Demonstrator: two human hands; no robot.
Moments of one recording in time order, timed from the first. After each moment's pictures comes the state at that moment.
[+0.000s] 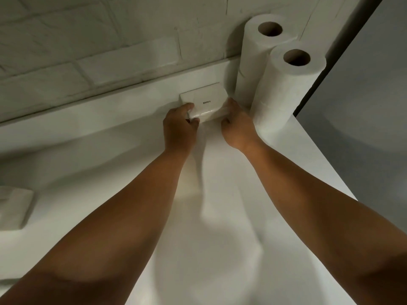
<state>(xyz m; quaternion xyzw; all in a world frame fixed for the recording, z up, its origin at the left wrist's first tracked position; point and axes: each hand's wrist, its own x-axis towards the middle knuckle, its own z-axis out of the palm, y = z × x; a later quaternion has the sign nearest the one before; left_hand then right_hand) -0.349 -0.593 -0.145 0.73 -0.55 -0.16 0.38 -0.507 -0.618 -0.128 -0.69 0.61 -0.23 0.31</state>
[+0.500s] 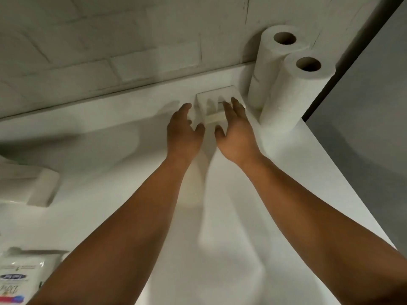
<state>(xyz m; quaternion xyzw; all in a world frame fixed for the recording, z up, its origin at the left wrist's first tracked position) -0.341 -0.539 -0.109 0.74 -0.49 -0.22 0.40 -0.479 -0.566 -0.113 -0.77 0.54 -0.26 0.21</state>
